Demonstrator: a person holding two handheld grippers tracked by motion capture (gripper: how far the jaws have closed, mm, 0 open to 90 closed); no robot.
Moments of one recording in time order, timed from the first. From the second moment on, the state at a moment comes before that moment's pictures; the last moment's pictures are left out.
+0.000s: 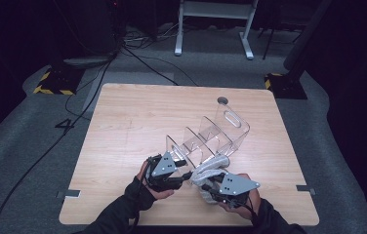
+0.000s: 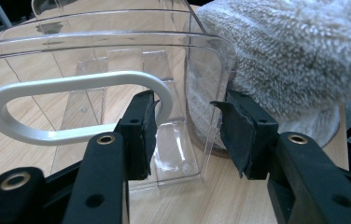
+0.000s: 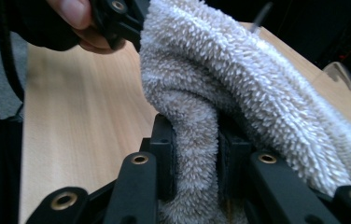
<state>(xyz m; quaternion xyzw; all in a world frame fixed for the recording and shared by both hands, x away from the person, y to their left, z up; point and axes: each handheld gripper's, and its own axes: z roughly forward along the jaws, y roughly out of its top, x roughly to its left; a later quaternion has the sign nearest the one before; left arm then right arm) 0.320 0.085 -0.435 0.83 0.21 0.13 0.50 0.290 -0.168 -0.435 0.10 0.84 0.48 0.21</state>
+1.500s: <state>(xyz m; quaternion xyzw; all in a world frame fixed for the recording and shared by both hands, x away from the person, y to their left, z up) 0.325 0.081 -0.439 0.84 0.21 0.11 0.49 0.317 -0.200 -0.433 0.16 0.84 0.46 0.23</state>
